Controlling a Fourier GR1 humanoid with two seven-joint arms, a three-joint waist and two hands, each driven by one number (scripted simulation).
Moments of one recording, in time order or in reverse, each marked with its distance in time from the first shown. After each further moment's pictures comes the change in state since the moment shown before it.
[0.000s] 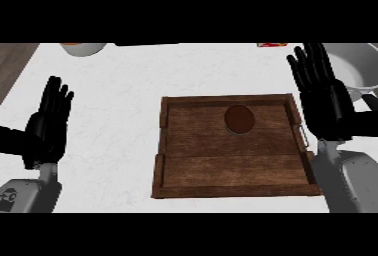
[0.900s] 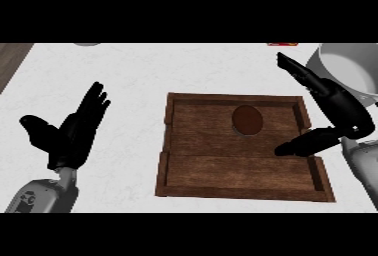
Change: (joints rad) left arm -0.011 -0.017 -0.141 -0.075 0.000 -0.081 0.201; right arm -0.052 -0.291 0.133 0.122 0.310 0.356 -0.368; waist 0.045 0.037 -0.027
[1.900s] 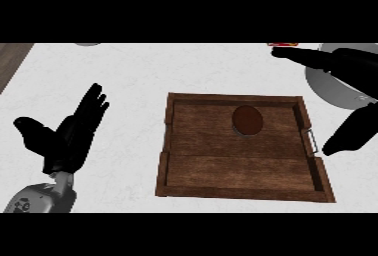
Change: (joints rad) left arm 0.026 -0.014 0.018 -0.065 -0.032 -0.015 0.064; right arm -0.254 -0.245 0.057 -0.142 0.071 0.415 0.585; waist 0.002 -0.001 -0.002
